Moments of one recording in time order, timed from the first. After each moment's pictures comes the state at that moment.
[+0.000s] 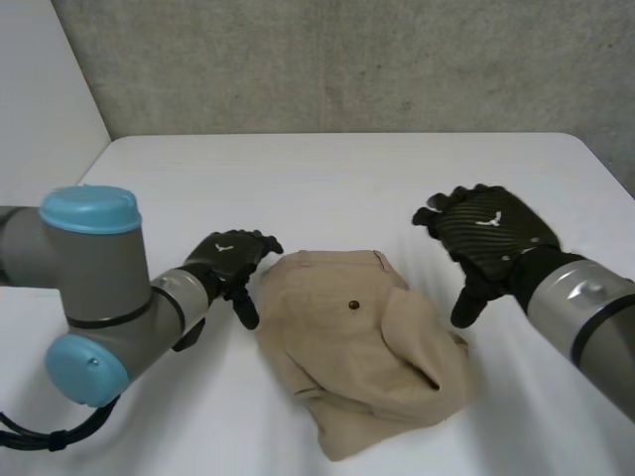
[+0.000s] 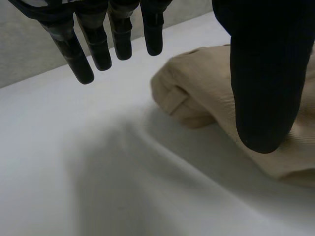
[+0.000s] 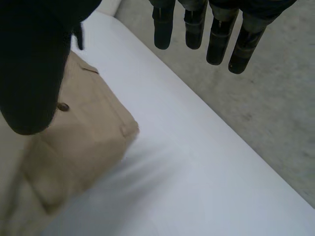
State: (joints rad) left arm 4.26 -2.11 -1.48 3.16 -1.40 3.27; right arm 1.97 -1.54 1.69 0.14 1.39 2.70; left_hand 0.28 0.29 0.28 0.29 0.11; right_hand 0.20 0.22 0.21 0.23 0.07
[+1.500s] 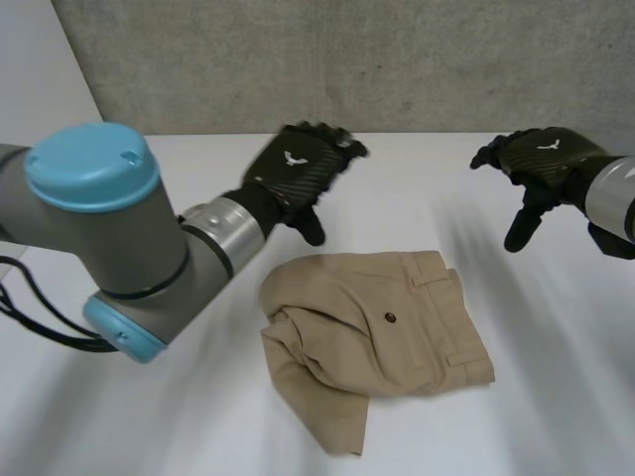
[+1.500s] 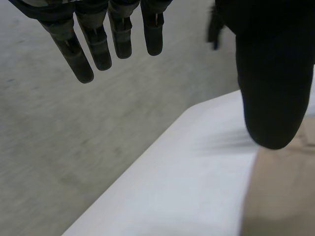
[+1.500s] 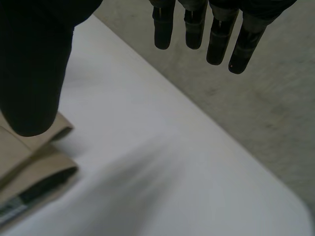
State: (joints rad) left arm 4.12 -2.04 -1.29 3.33 -1.28 3.42; right arm 1.73 -1.24 1.22 0.38 1.23 2.68; left_hand 0.28 0.27 0.27 0.27 0.08; right_hand 0.20 0.22 0.21 0.23 0.07
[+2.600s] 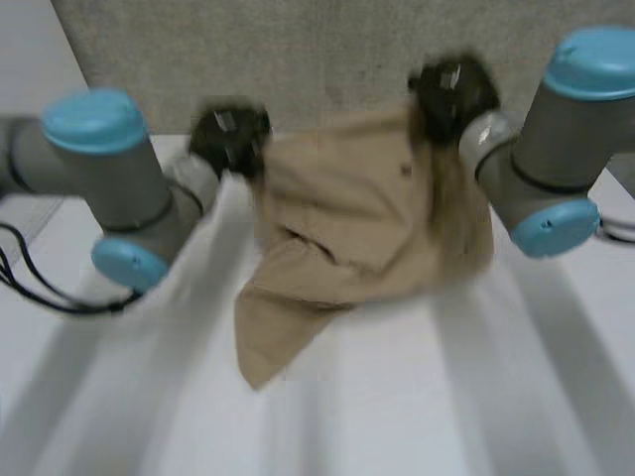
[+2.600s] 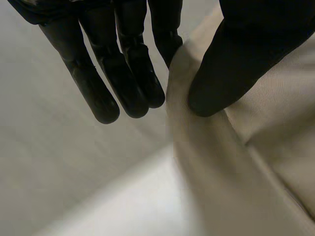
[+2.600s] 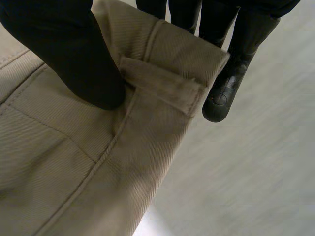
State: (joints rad) left arm 4.26 -2.27 -0.96 3.26 -1.45 3.30; right arm 2.01 -0.87 0.78 -0.01 1.47 2.63; left_hand 1.15 1.19 1.19 1.19 0.95; right_hand 0.97 1.18 1.17 1.19 0.94
